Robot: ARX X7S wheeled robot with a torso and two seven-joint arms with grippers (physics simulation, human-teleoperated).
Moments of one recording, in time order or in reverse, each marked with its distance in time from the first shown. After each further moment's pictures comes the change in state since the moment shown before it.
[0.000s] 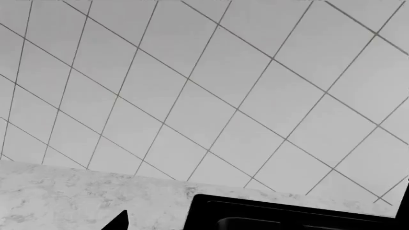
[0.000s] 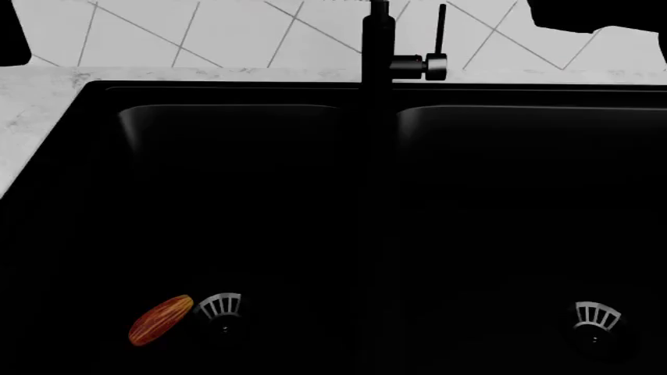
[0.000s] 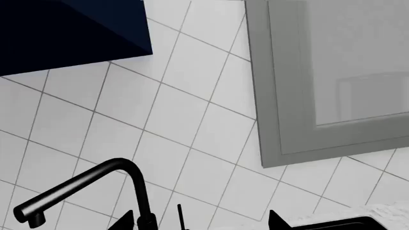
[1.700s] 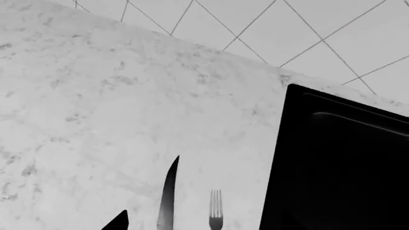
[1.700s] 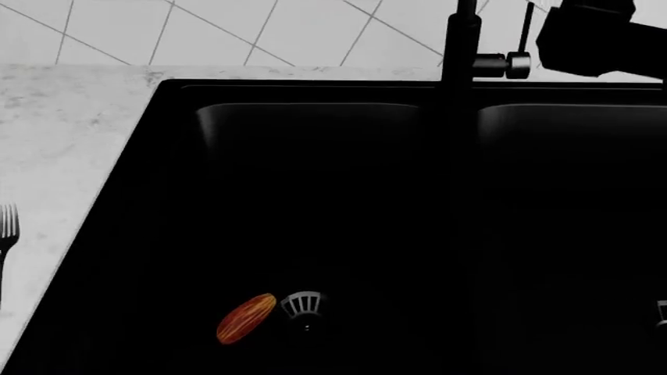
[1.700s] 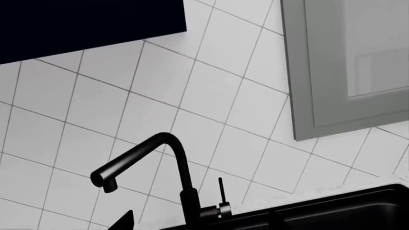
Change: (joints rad) left arm -0.546 -0.371 0.337 -0.977 -1.729 -0.107 -1.424; right arm -0.093 0.048 0.047 -0.015 0.209 -0.028 0.161
